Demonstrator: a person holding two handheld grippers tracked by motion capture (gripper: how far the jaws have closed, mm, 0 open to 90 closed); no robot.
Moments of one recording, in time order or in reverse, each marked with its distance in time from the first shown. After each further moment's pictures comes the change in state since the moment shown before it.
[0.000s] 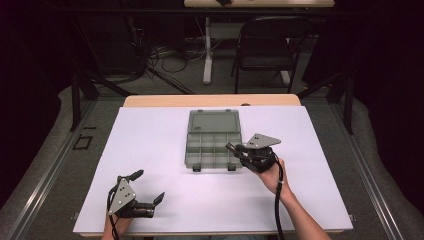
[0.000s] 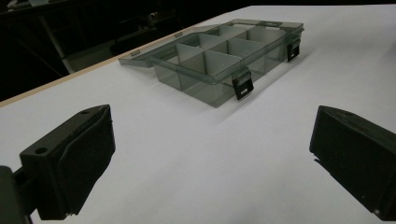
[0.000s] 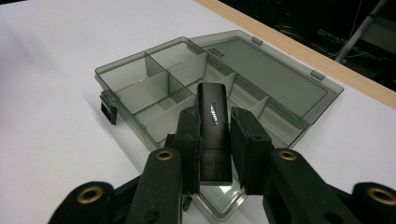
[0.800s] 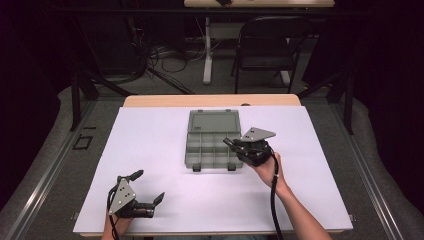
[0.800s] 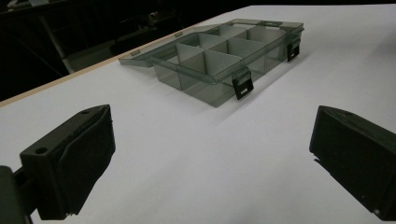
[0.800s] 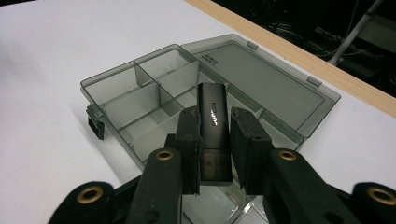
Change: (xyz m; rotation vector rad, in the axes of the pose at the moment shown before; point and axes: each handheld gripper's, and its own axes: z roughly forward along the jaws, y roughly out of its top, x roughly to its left) left arm 0.000 0.000 0.000 0.001 0.000 0.001; right arm -0.006 0.013 0.014 0.013 -0.012 0.010
